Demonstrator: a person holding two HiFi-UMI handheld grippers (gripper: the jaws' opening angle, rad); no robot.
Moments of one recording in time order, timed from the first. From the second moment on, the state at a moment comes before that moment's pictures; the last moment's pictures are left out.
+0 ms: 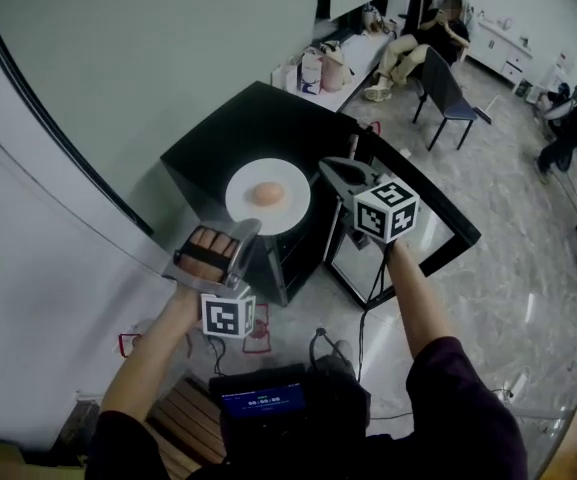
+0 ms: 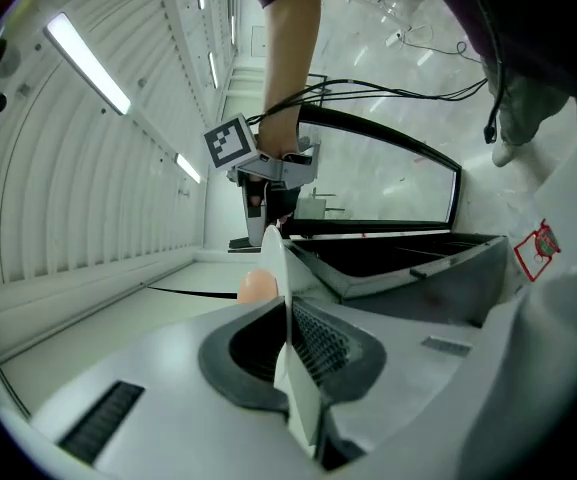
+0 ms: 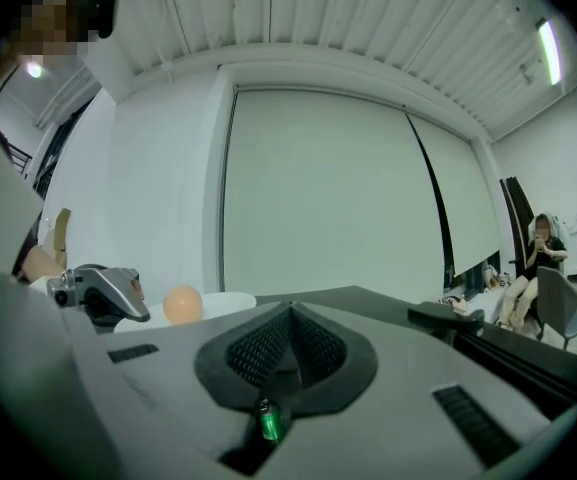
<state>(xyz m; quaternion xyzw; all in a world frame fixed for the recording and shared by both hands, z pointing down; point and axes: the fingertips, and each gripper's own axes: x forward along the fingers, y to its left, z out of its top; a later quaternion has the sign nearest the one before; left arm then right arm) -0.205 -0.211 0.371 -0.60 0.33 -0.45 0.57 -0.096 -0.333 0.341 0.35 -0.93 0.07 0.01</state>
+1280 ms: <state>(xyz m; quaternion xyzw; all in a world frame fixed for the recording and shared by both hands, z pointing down) -0.049 -0.156 0.456 -0.56 0.42 -0.53 0.48 0.062 -0.259 0.417 0.39 -0.92 0.09 -0.04</state>
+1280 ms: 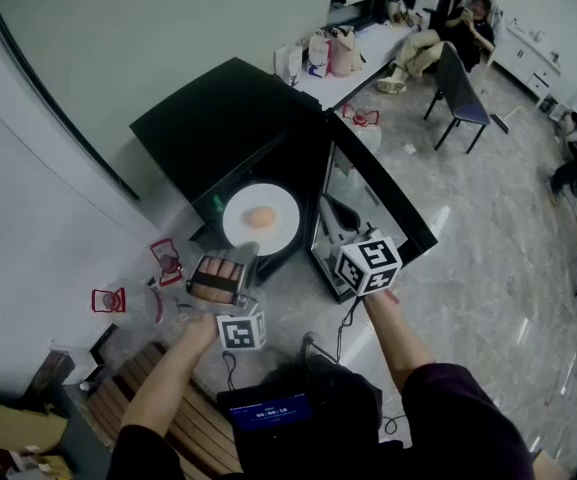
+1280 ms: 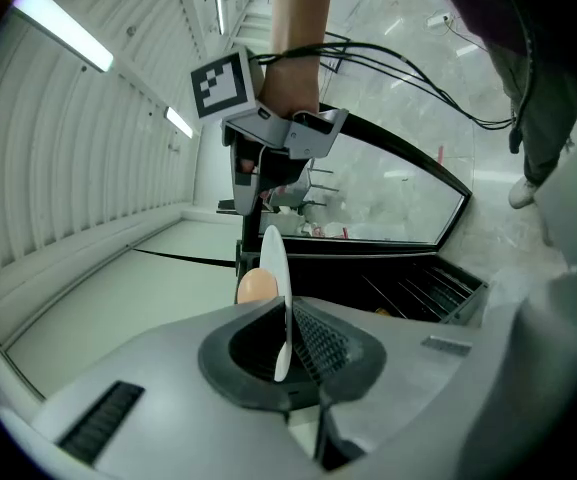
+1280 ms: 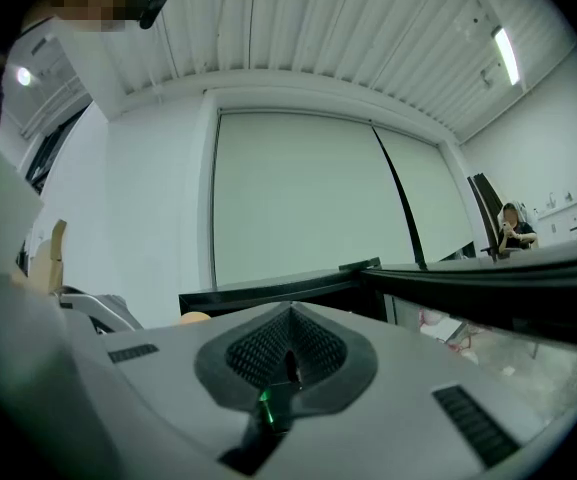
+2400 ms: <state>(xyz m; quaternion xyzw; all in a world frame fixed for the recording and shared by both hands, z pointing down) -0.117 -0.425 0.769 -0.49 0.49 -0.67 0.25 0.054 -0.335 0.643 0.36 -0.92 0.14 0.00</state>
